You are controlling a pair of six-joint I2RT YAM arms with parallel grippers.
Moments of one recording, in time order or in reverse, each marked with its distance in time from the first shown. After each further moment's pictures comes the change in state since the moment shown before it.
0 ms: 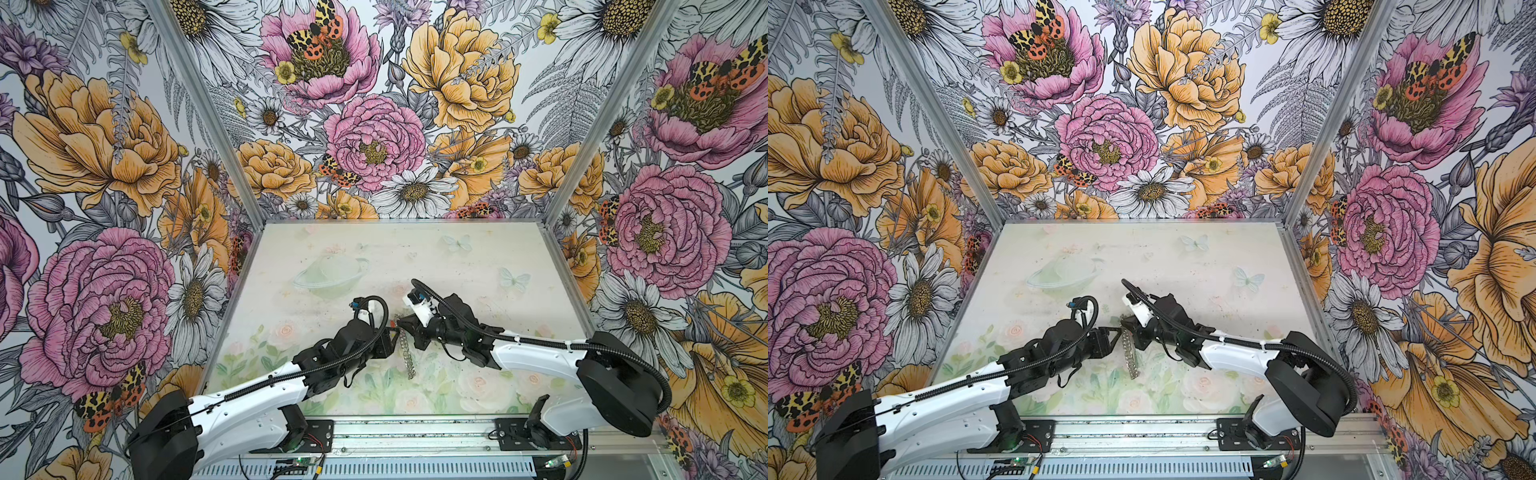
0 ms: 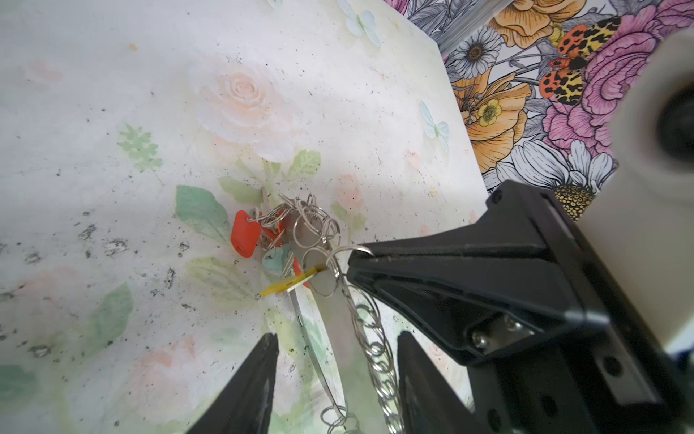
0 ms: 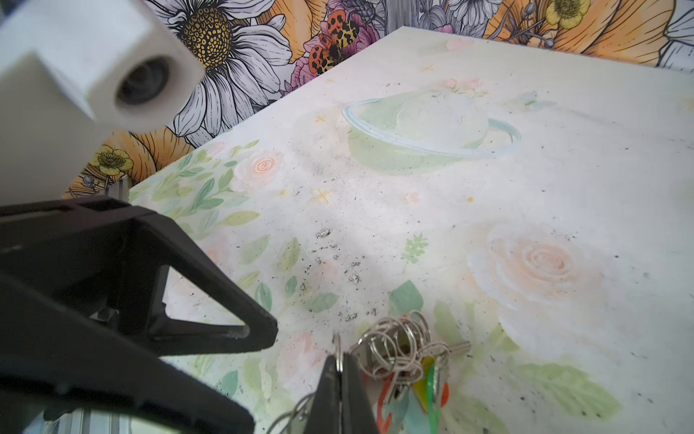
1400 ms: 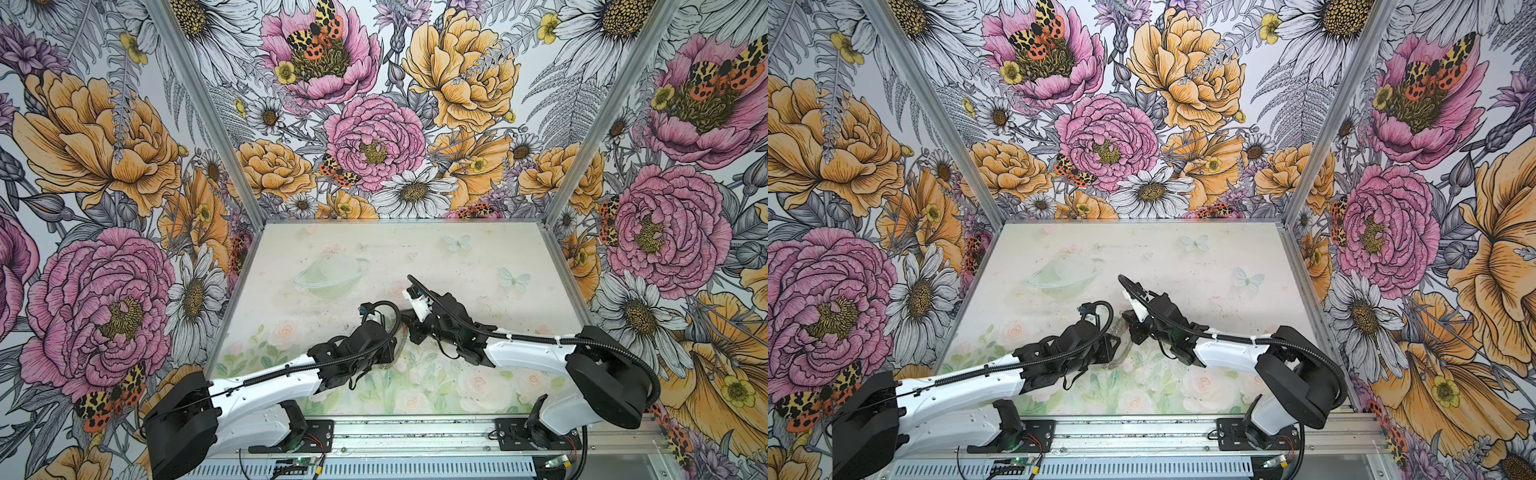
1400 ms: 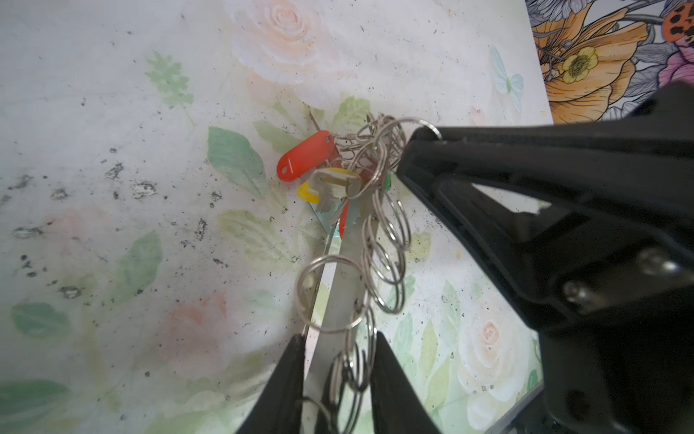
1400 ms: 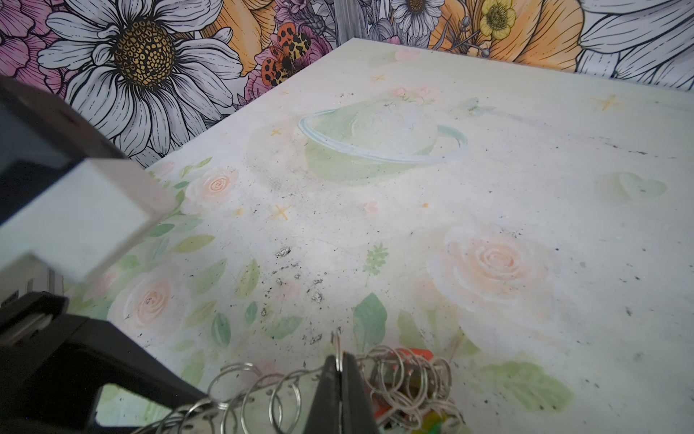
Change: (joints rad) left arm -0.038 0.117 0.062 -0.123 -0.037 -0.029; right arm 0.021 0.055 0.035 0.013 0.142 0.040
